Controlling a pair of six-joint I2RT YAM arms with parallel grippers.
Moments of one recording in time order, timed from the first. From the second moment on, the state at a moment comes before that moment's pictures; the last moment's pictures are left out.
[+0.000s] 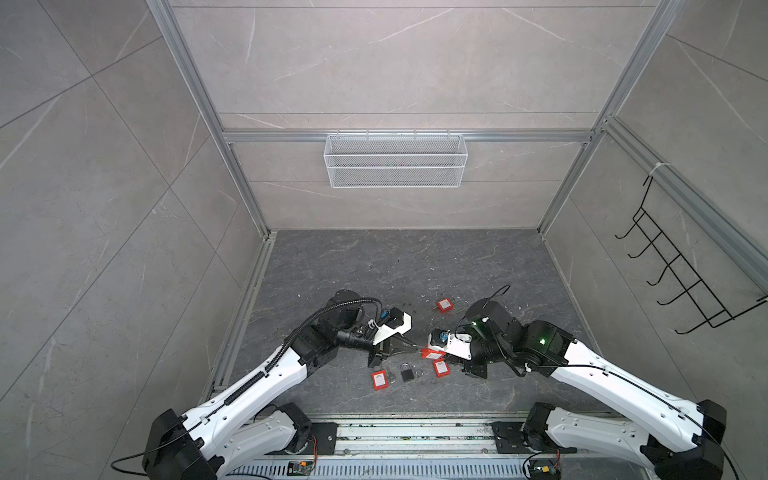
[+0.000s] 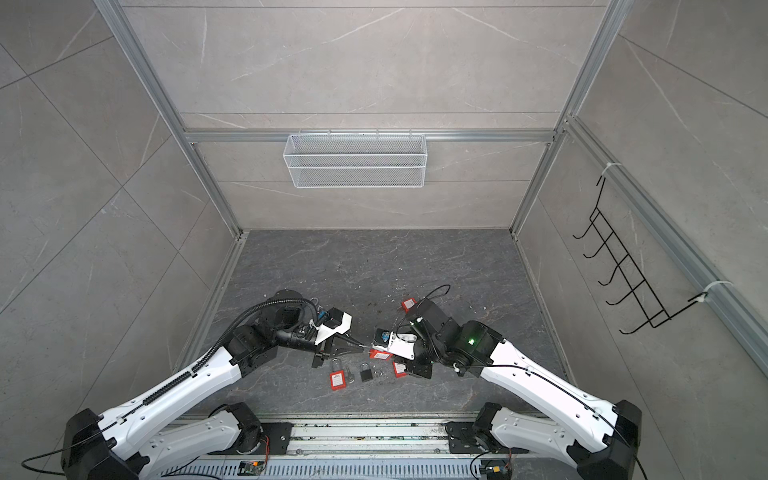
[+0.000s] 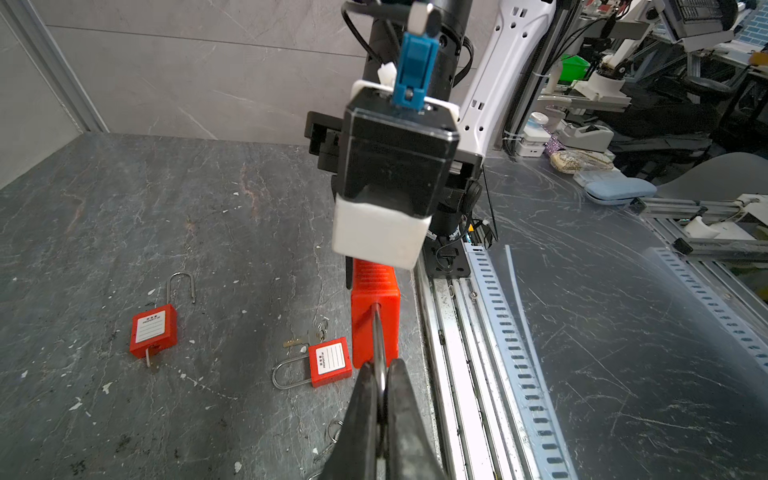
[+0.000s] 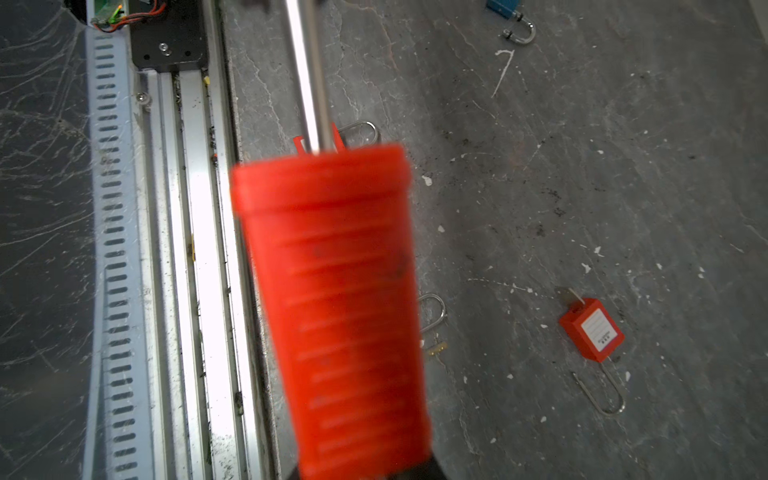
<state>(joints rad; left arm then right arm) -0.75 1.02 0.79 -0.25 0.90 0.33 0.87 1.04 0.98 -0.89 -0.20 -0.49</state>
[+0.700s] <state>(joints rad) -0.75 1.03 0.79 -0.30 0.92 0.35 0.88 1.06 1.07 -1.02 -0.24 -0.53</state>
